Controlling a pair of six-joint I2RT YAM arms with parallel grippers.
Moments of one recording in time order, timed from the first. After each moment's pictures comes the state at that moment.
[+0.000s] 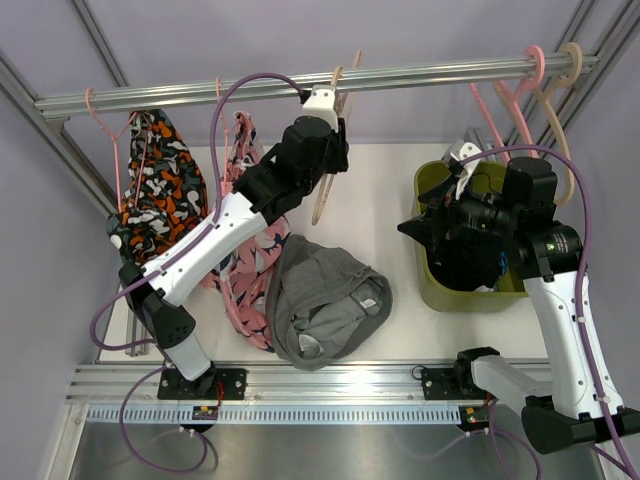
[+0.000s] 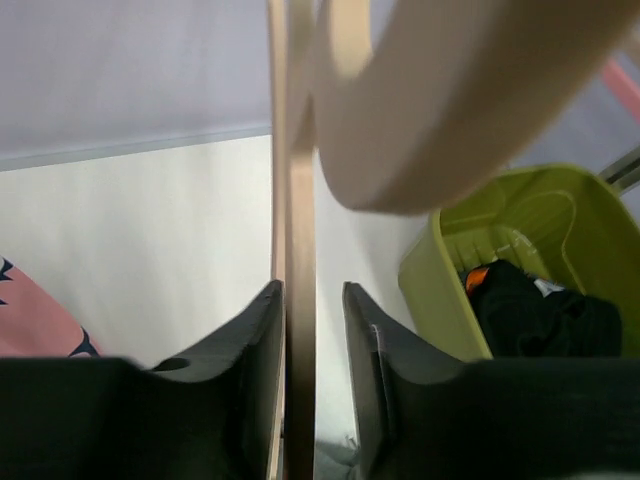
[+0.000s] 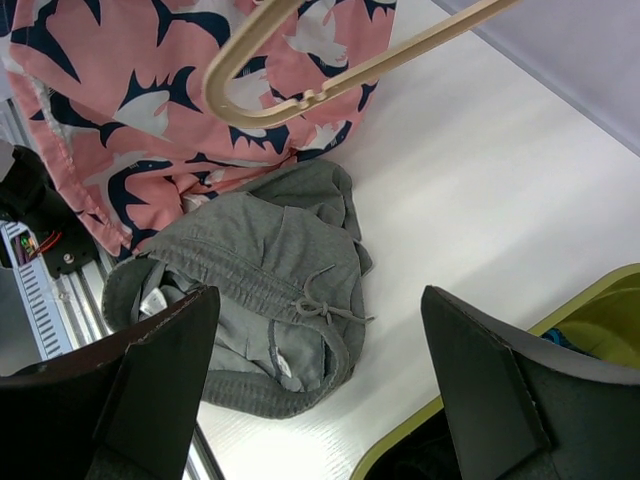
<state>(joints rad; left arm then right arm) -0.80 1.68 1.86 -0.45 -0.41 -0.34 0.17 1.02 1.39 -0.75 -0.79 -0.22</state>
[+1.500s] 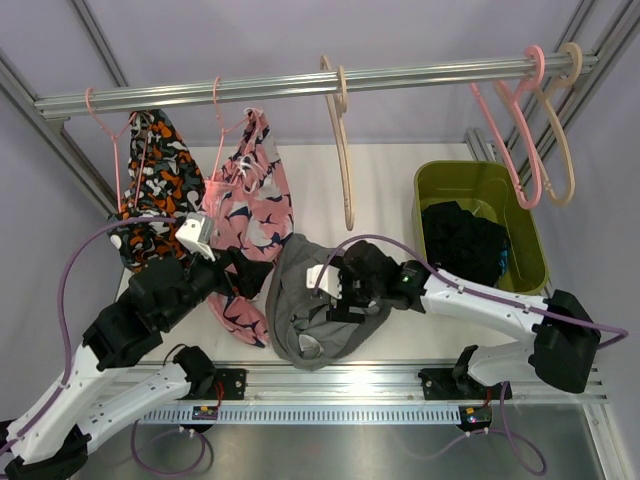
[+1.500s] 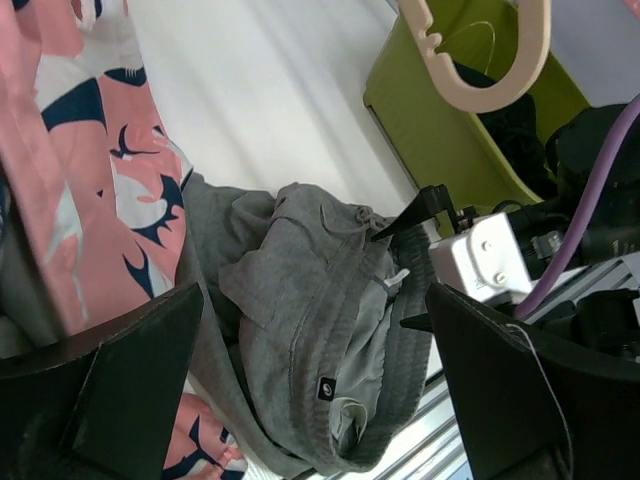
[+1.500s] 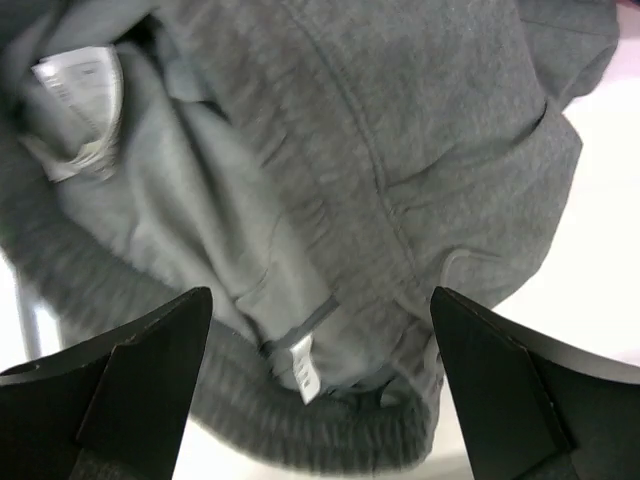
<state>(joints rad) -0.80 0.54 0.94 -0.64 -0.19 -0.45 0.94 1.29 0.91 -0.46 -0.22 -0.61</state>
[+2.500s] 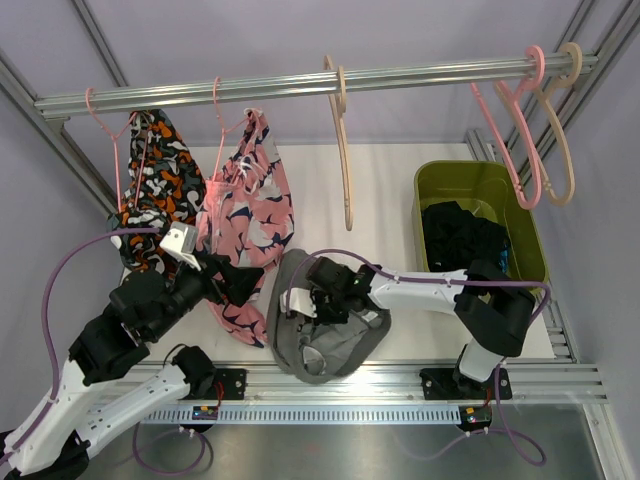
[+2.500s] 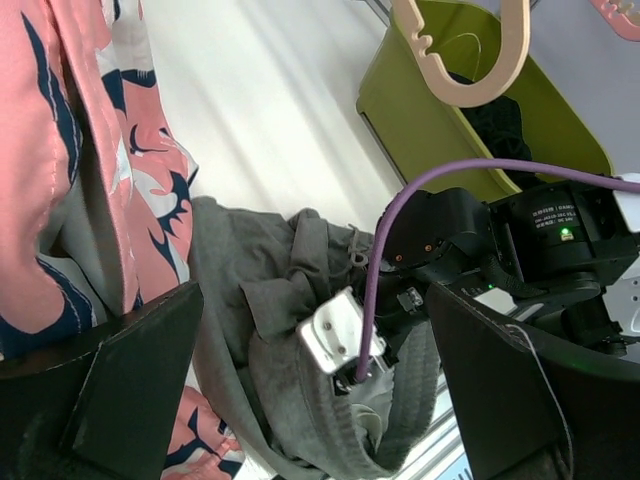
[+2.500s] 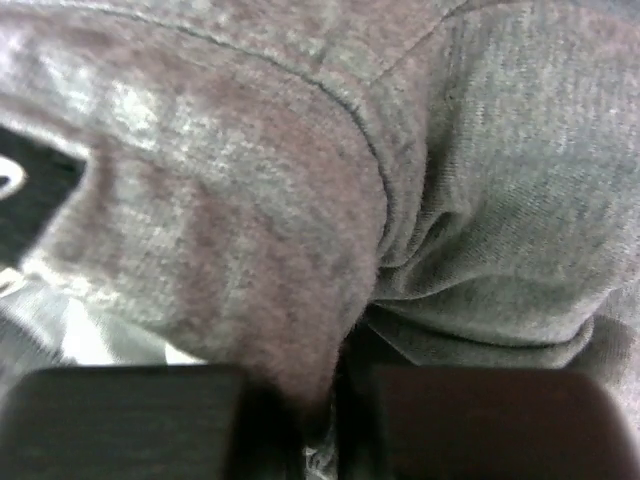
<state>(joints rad) -0.80 0.44 0.92 -0.68 -0.18 -0.44 1.07 1.69 0.99 -0.35 -0.22 -0.59</state>
